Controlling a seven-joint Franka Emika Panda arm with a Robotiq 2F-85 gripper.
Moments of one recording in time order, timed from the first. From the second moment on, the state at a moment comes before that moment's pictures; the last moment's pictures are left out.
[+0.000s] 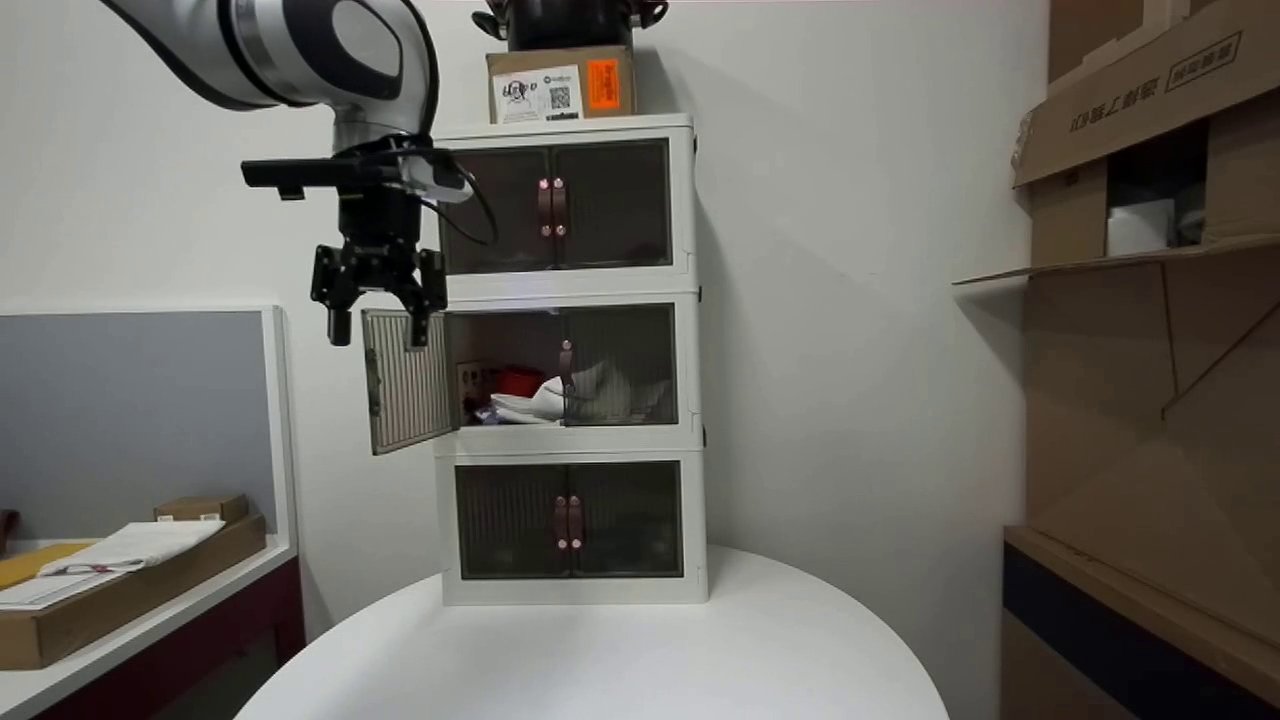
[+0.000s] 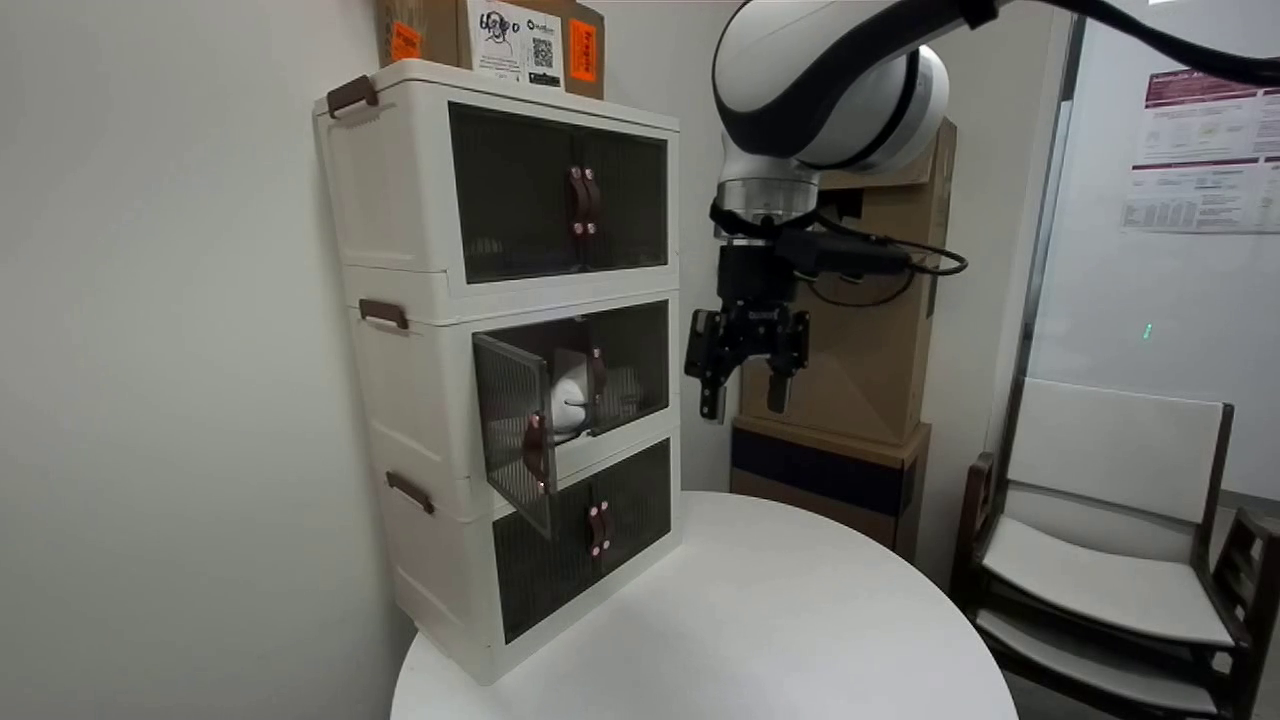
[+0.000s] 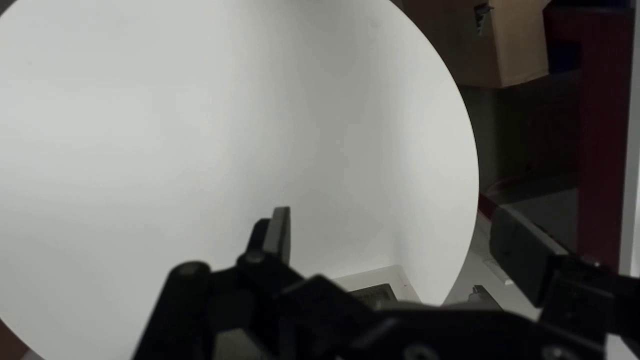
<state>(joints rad) 0.08 -0.36 0.06 -2.21 0.10 1.85 -0.02</state>
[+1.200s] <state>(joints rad) 0.01 0.08 0.03 -1.73 0.20 1.88 -0.30</state>
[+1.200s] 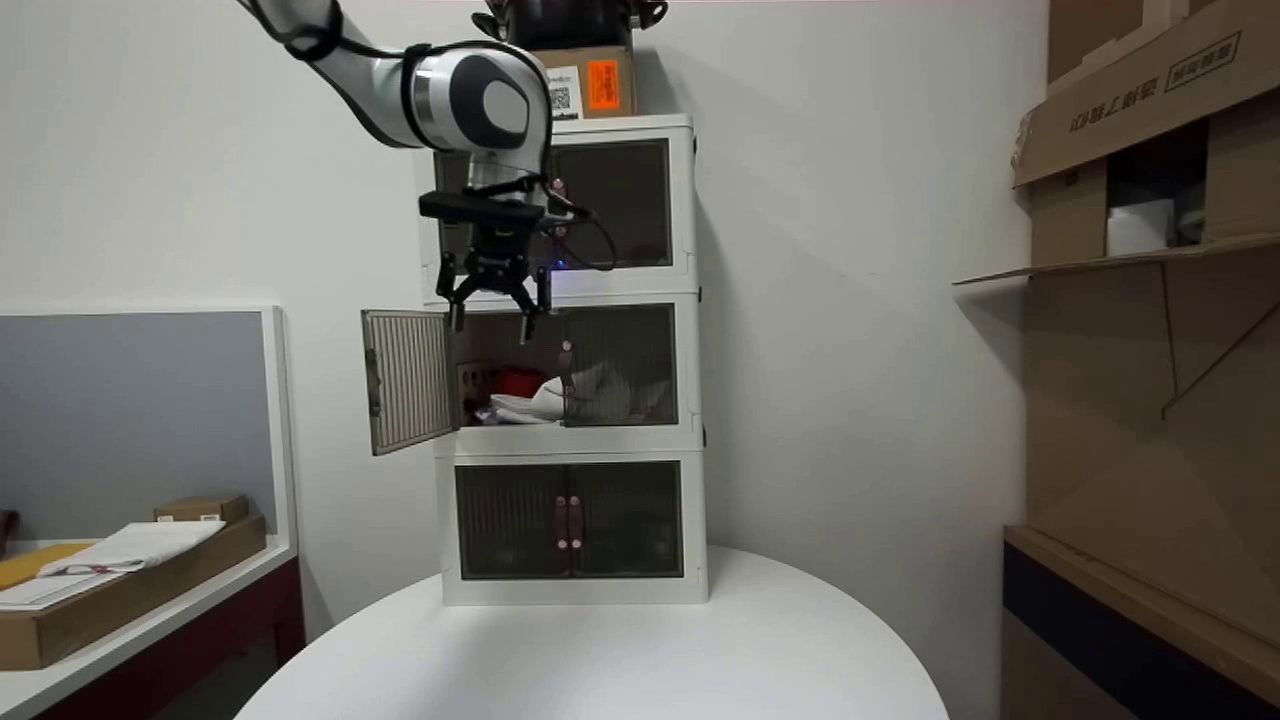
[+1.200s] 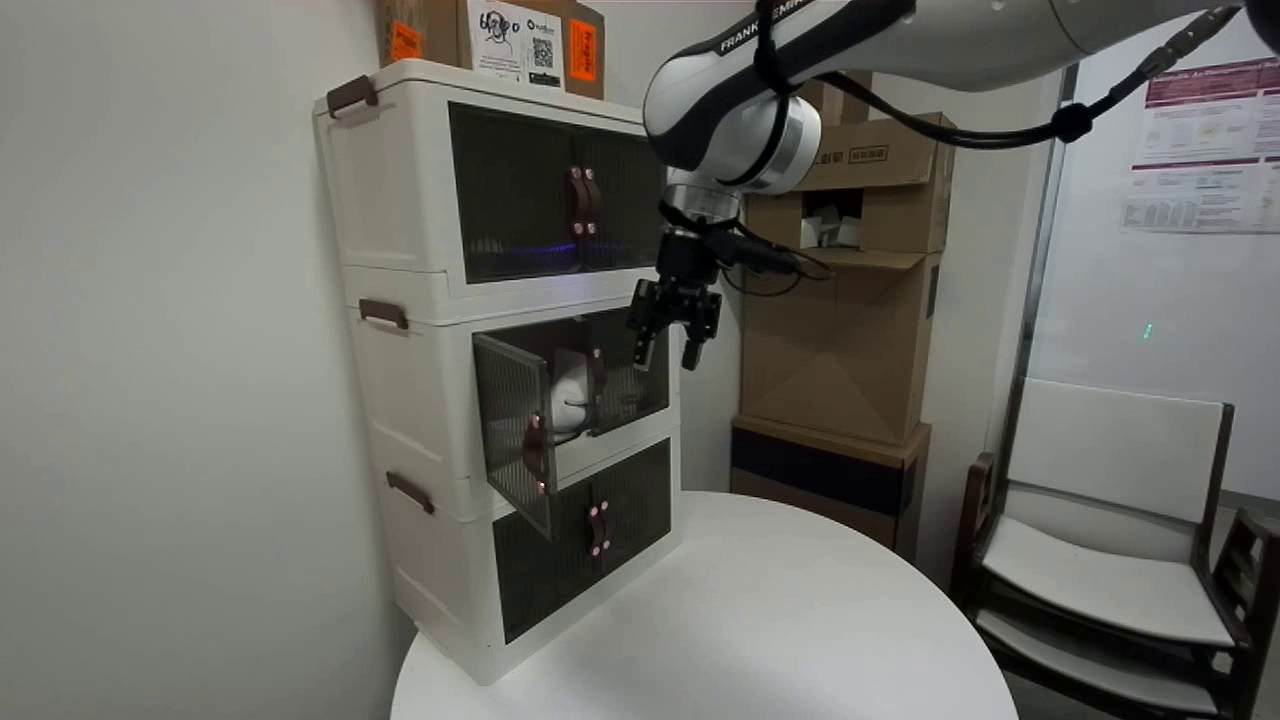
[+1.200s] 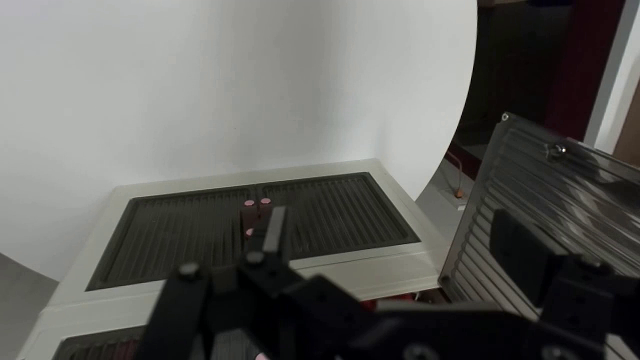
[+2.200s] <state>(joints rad) 0.01 0.12 0.04 -1.70 0.21 1.89 -0.34</state>
